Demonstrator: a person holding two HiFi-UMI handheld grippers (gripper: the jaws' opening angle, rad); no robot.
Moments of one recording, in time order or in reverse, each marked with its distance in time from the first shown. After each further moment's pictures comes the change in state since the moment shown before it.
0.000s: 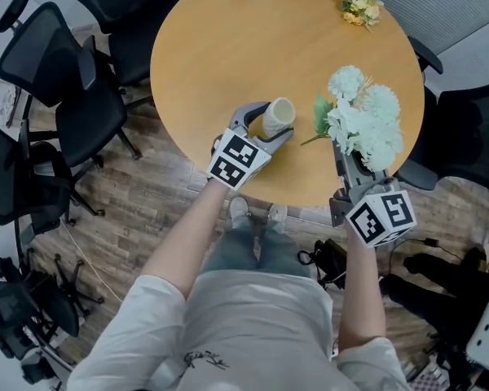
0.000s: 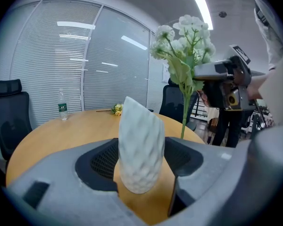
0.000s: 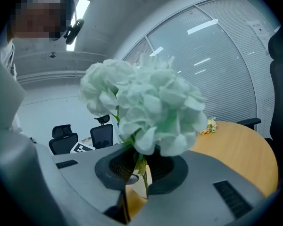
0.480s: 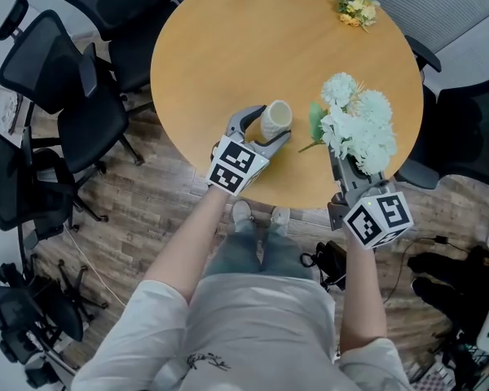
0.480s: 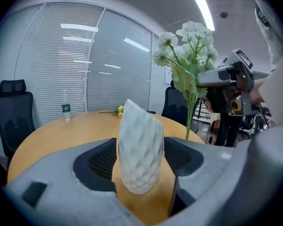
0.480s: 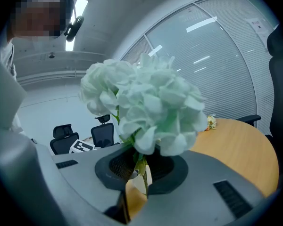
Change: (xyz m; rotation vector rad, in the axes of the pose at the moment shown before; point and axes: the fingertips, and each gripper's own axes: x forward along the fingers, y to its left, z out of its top) left arm 0.000 0.005 0.008 -0.024 -0.035 0.036; right arm 0.000 -0.005 -0.008 0.015 0.021 0.008
